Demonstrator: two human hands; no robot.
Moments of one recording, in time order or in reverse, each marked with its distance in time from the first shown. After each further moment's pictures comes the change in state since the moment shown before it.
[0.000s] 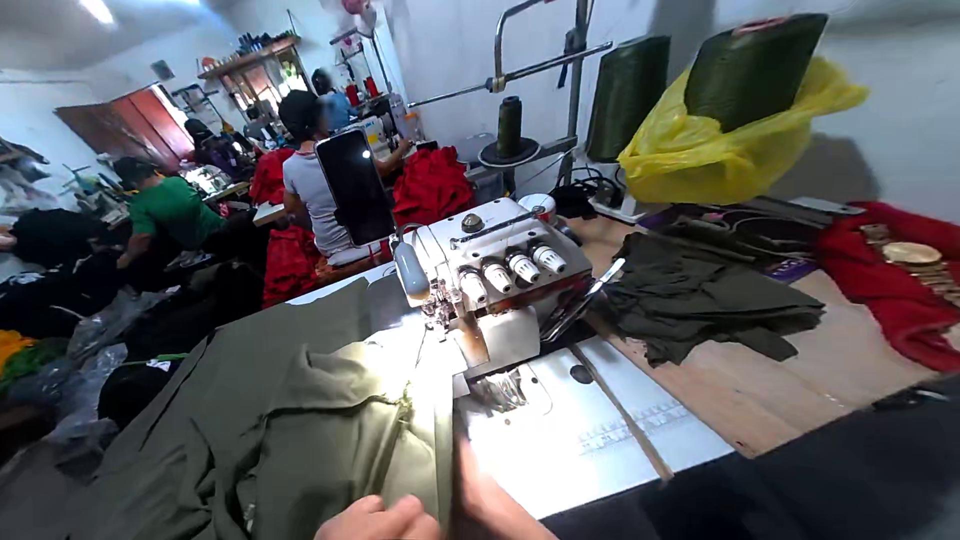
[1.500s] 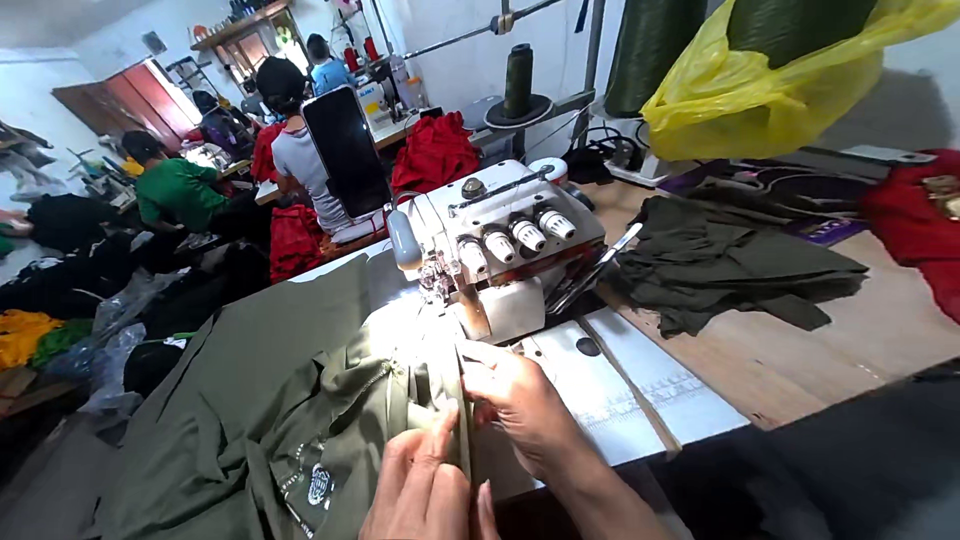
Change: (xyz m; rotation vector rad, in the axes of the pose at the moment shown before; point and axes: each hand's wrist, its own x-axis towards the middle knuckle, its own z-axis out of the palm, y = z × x) left_hand 0.021 0.031 0.048 -0.013 0.353 -0.260; right_hand 0.034 -0.037 -0.041 0.281 0.196 0.164
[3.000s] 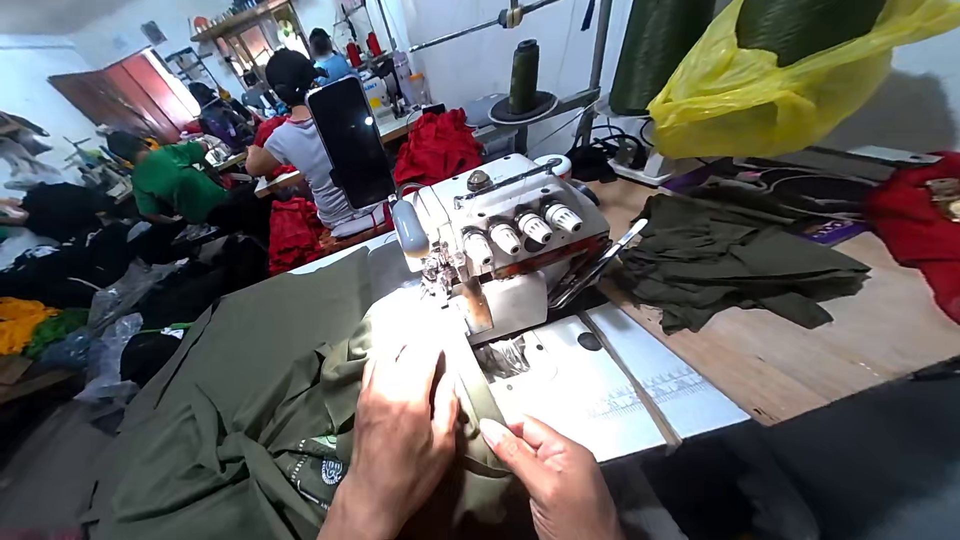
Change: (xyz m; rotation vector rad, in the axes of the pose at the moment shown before) left_hand 0.042 -0.066 0.040 0.148 0.115 0.019; right_hand -0.067 0.041 -0.004 -0.197 0.249 -0.157
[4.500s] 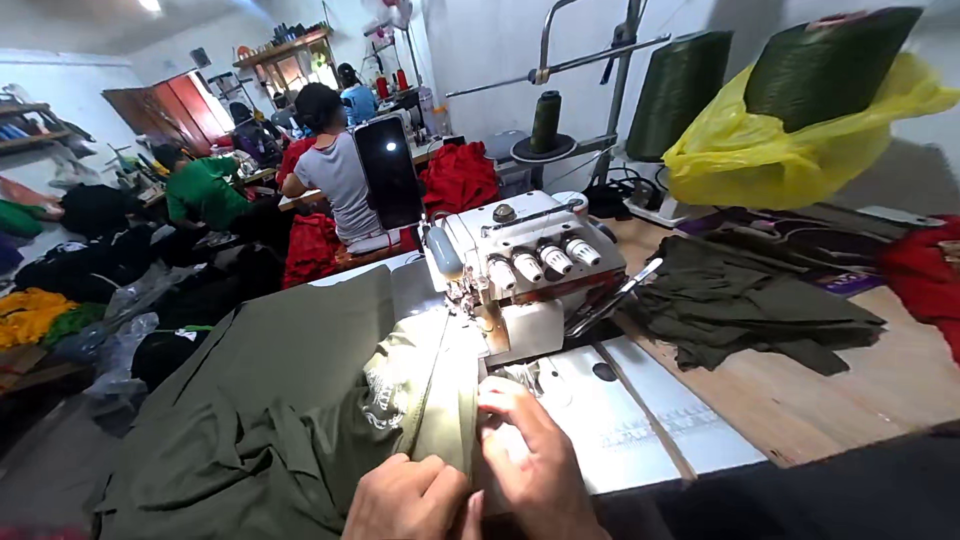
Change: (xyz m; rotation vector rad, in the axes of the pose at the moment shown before) left_hand -0.042 0.011 -0.059 -0.146 -0.187 0.228; right_hand 0.049 0.026 0.019 -0.307 -0.071 -0.805
